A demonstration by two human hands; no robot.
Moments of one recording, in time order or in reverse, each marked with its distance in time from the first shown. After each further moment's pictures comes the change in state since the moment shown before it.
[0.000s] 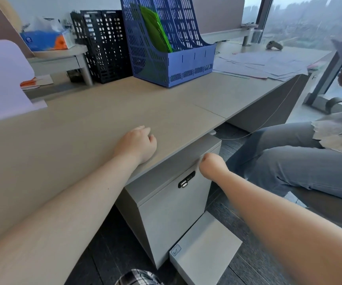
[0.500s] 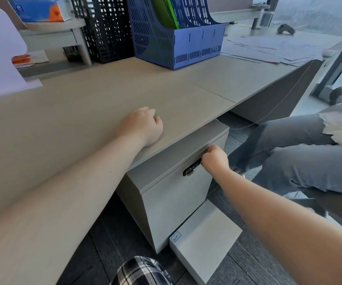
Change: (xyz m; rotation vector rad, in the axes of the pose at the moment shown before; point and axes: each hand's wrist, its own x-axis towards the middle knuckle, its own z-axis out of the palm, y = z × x) left_hand 0.006 0.001 0.001 0.031 0.012 0.004; right_hand 0.004 0.007 0.033 0.357 0.124 0.097
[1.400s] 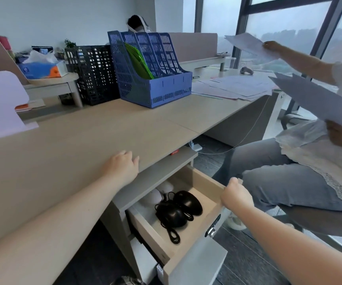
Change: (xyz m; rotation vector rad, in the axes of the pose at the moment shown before) left_hand -0.050 0.017 -0.009 0.074 -0.054 -0.036; right_hand -0.072 0.064 -0.109 -0.076 0.187 0.182
